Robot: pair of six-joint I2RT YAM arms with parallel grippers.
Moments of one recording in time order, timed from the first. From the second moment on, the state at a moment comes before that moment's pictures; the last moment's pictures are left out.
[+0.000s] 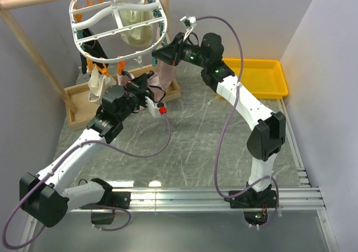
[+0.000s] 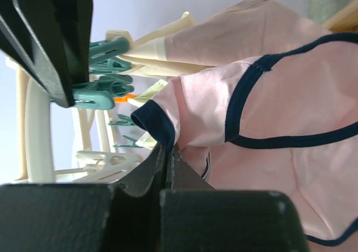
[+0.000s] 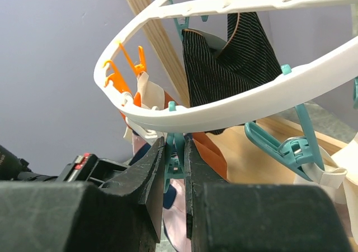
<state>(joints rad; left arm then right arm) -0.50 1.12 0.95 0.10 0.11 1.56 0.53 1.88 1.86 0.21 -0.68 0.52</state>
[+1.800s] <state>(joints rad) -0.53 1.22 1.05 0.08 0.04 1.54 0.58 1.81 1.70 0.28 -0.50 0.36</state>
